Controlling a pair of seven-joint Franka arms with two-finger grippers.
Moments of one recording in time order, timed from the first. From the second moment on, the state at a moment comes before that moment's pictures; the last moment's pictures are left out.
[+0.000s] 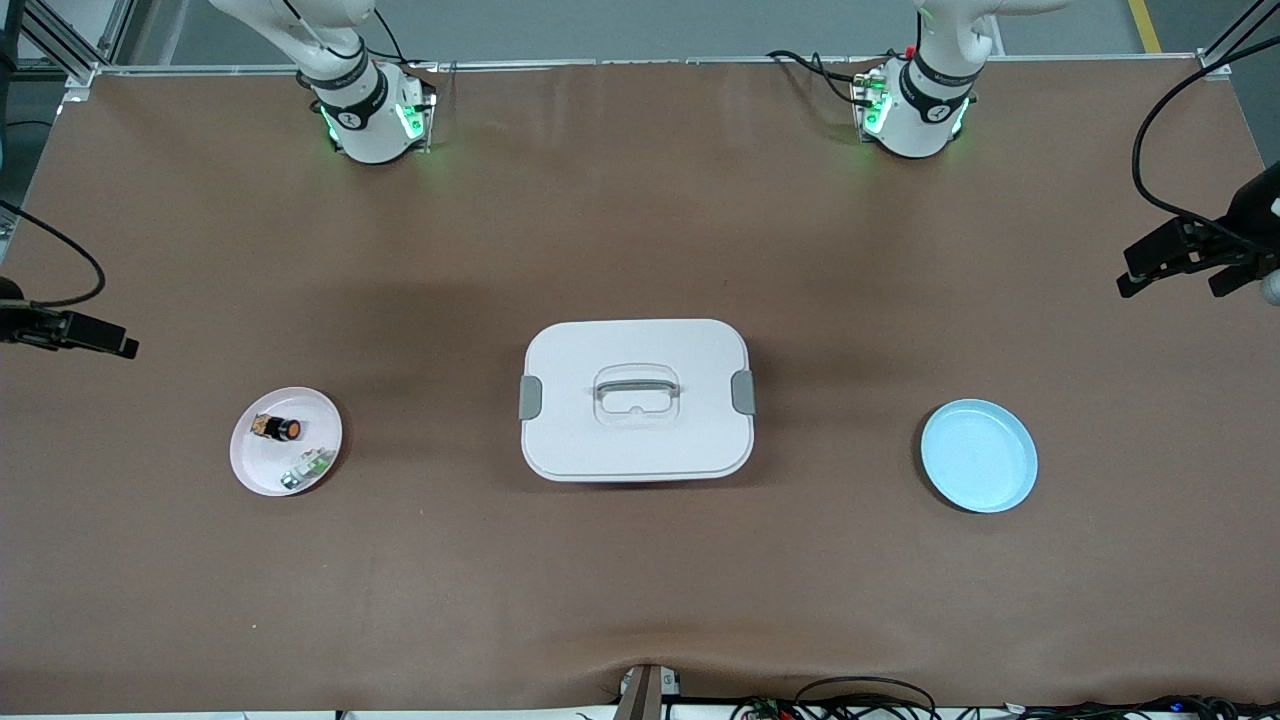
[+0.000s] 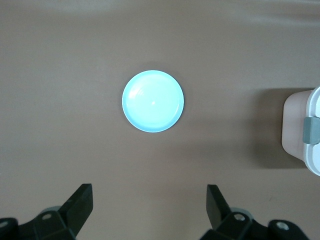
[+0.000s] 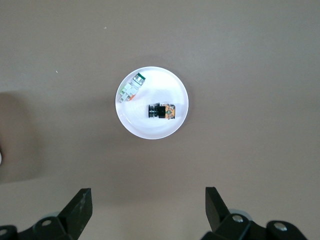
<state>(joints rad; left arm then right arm) -0.02 0.02 0.02 -1.54 -0.03 1.63 0.00 -0.15 0.25 -0.01 -1.47 0.03 1.60 -0.03</state>
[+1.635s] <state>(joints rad) -0.02 0.02 0.02 -1.54 -0.03 1.63 0.00 -0.18 0.42 -0.01 -1.90 0.10 2.25 -0.03</state>
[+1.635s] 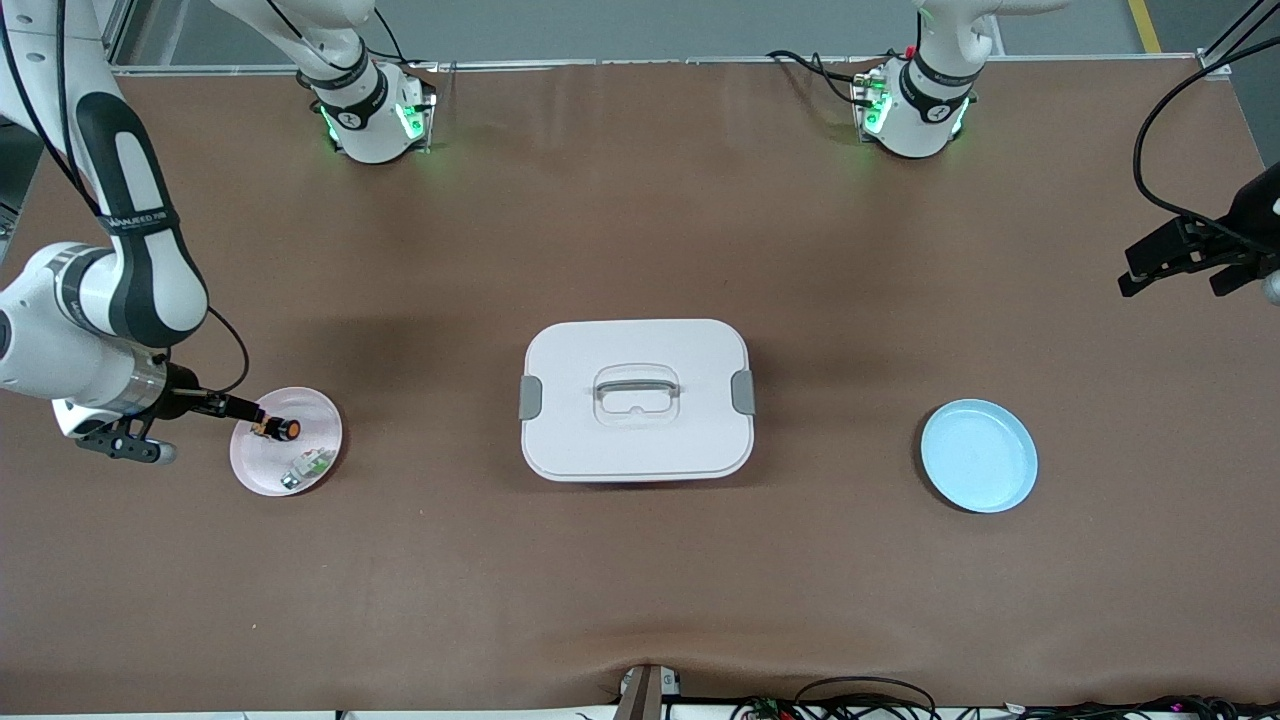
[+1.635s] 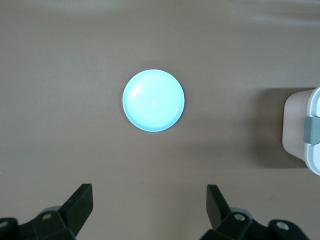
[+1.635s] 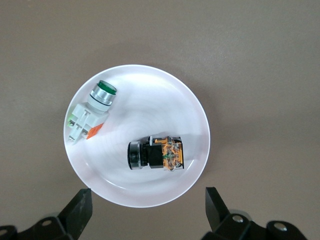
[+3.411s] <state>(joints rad) -0.02 0.02 0.03 -1.54 -0.03 1.63 0.00 -0.17 0.61 0.00 -1.87 0.10 2.39 -0.11</state>
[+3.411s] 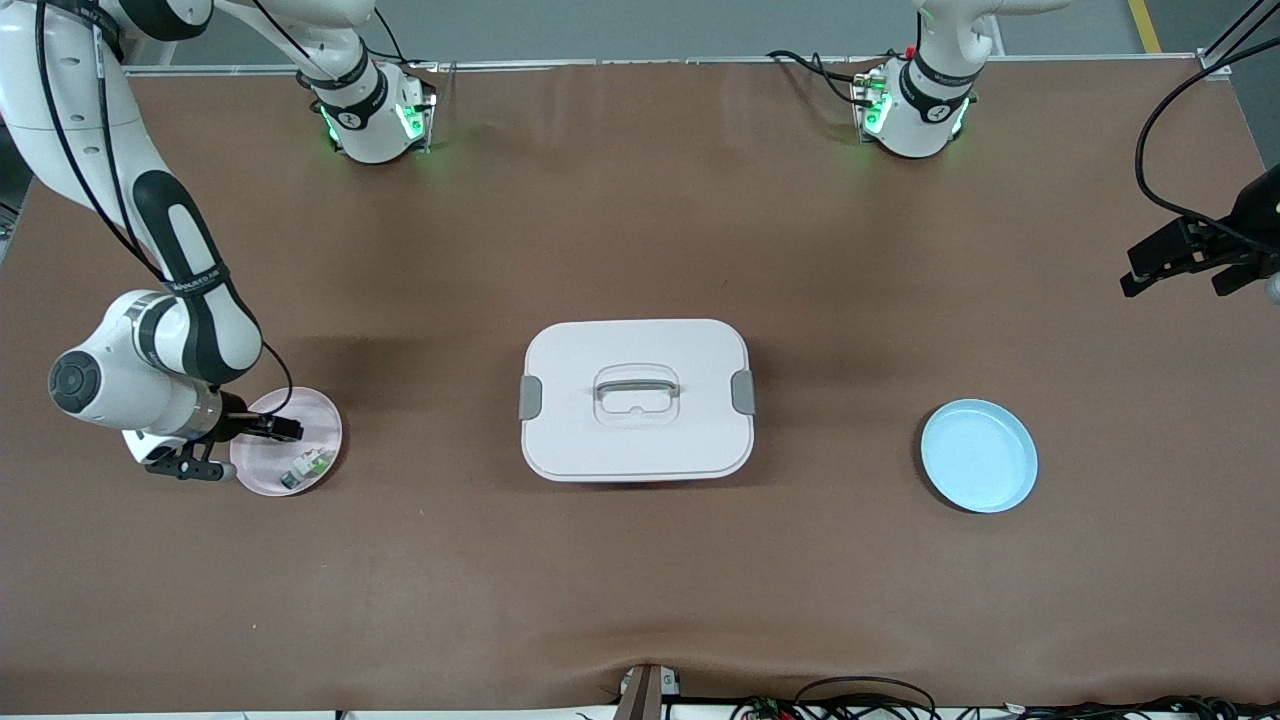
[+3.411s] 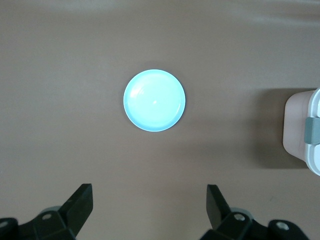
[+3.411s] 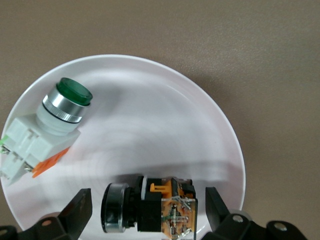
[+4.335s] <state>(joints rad) -0.02 0.02 0.03 -1.54 -0.03 1.63 0.00 -0.17 0.61 0.00 -1.87 0.10 2.39 -0.11</state>
